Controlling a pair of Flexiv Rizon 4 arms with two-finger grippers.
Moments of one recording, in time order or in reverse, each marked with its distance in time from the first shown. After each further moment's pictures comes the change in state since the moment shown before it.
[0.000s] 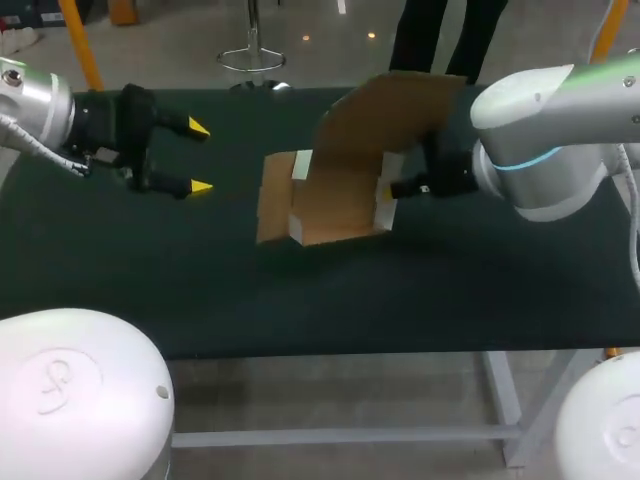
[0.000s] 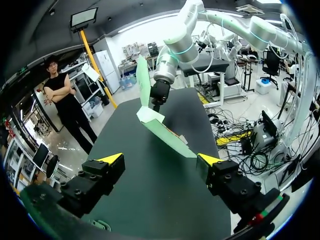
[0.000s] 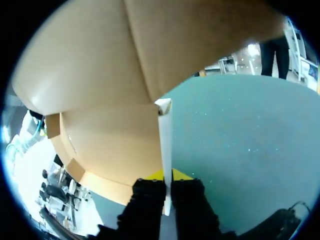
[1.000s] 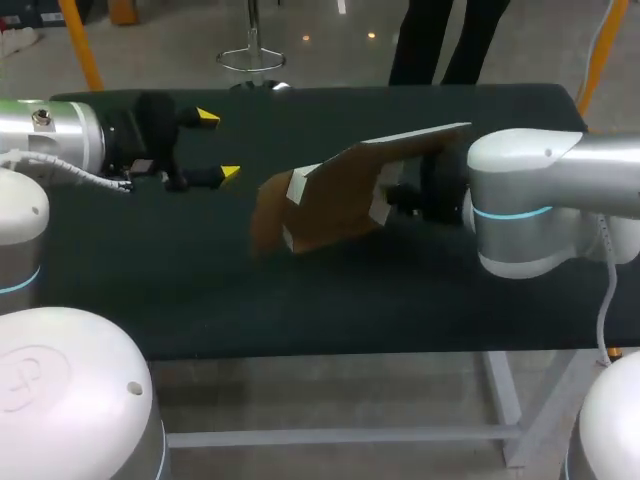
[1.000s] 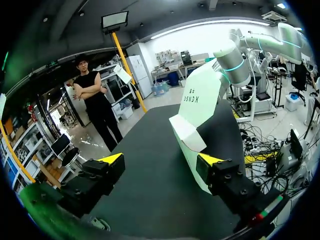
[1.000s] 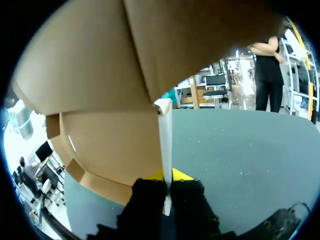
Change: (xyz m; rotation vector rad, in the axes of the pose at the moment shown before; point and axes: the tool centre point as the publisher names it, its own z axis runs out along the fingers) left arm -0.034 -0.006 0.028 0.071 -0.290 -0.113; right arm -0.006 0.012 0.012 -0.315 -0.091 -0.190
